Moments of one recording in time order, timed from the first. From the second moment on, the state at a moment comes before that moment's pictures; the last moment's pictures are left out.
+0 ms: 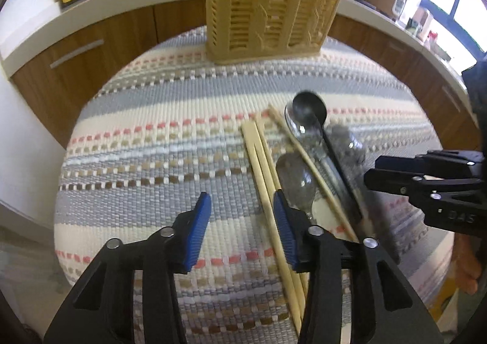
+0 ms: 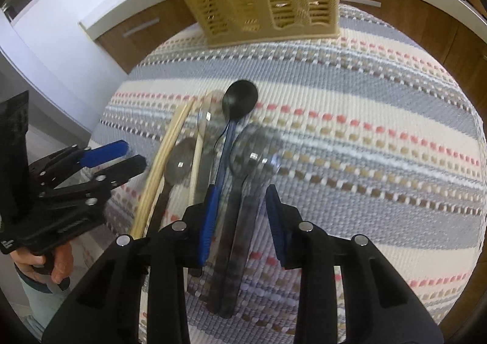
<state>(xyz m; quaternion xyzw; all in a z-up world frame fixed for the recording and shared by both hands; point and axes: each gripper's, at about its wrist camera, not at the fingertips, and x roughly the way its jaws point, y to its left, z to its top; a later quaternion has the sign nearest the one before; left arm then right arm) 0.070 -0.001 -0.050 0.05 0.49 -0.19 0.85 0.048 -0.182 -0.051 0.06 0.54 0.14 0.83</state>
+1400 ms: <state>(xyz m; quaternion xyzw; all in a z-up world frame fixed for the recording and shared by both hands) 0.067 -0.009 -0.052 0.08 0.51 -0.15 0.84 0.062 -0.132 -0.062 -0.04 0.56 0.13 0.82</state>
